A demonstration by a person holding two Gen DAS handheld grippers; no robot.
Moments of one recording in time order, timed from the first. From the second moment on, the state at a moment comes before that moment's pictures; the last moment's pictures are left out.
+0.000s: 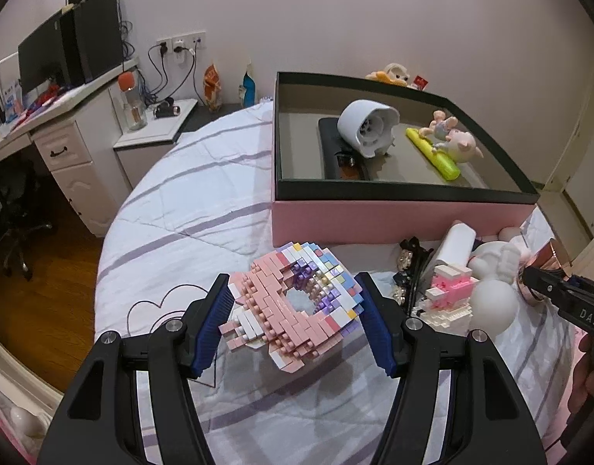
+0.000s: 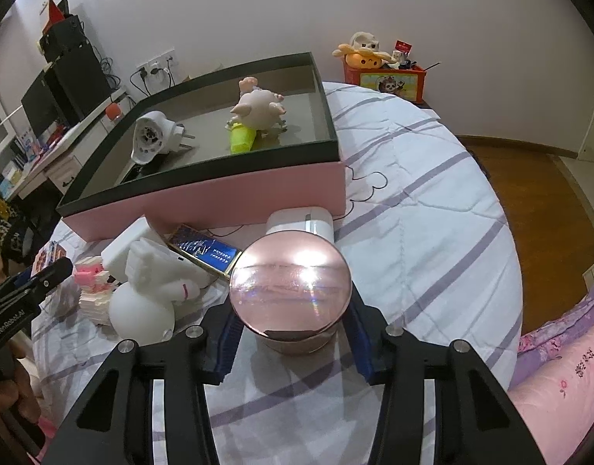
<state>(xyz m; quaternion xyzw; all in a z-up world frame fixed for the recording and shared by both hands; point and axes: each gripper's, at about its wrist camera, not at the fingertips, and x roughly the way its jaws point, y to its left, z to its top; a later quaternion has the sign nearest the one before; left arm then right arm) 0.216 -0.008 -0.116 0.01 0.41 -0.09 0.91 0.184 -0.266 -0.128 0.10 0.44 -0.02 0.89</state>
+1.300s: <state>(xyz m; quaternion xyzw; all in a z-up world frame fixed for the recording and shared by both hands) 0.304 -0.072 -0.044 0.00 0.40 -0.17 0.90 0.296 -0.225 -0.039 0.03 0.44 0.06 0.90</state>
